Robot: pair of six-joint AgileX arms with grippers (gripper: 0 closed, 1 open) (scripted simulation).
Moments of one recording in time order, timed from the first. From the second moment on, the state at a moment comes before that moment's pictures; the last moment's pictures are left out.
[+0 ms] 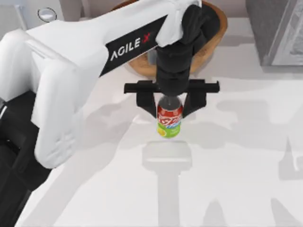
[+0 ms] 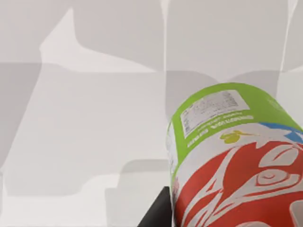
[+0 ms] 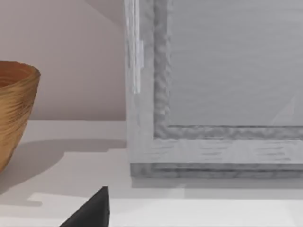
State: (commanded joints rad) left arm -0.71 2.45 2.22 -1.34 0.00 -0.68; right arm 0.00 0.00 0.00 0.00 0.00 0.00
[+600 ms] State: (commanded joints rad) left arm -0.71 2.45 2.22 -1.34 0.00 -0.68; right arm 0.00 0.00 0.00 0.00 0.00 0.00
